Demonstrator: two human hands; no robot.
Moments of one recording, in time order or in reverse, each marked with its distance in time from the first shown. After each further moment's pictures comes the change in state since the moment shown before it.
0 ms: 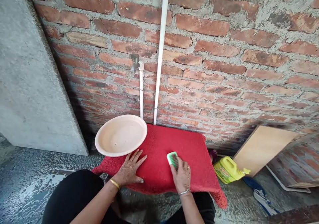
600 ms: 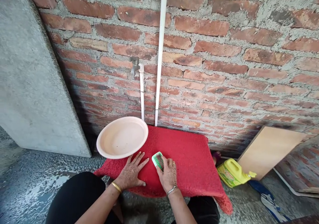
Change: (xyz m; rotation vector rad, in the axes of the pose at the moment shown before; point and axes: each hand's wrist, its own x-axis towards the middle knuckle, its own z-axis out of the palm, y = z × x) left_hand 0.000 -0.001 0.005 0.018 0.021 0.048; right_hand 0.007 -0.073 0.021 0.165 -0.068 -0.179
